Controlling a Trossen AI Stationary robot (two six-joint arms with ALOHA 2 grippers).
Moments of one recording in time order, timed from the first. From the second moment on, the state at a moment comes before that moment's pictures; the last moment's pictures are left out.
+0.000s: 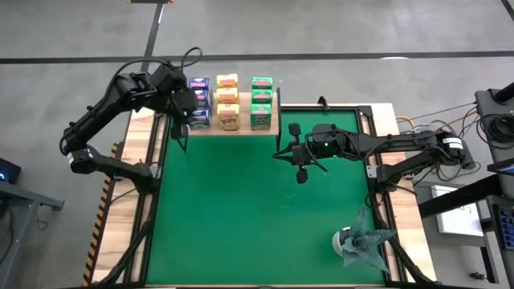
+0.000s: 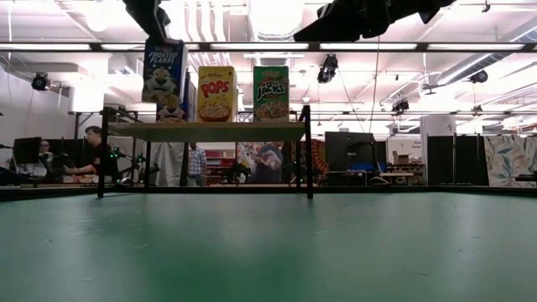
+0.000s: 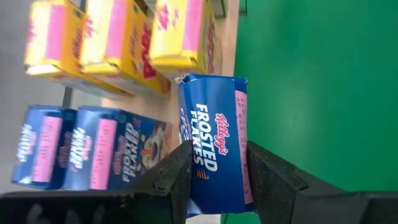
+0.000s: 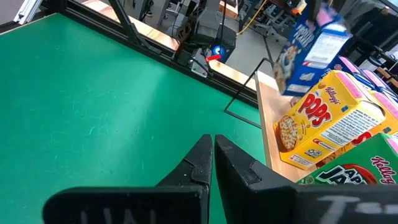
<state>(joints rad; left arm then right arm) 0.59 1.28 1.66 -1.38 0.03 0.52 -0.11 1.28 0.92 0.06 -0.13 -0.51</state>
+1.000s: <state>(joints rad) 0.66 1.28 1.52 -1.27 0.03 0.55 -0.11 1.28 0.92 0.06 -0.13 -0.51</state>
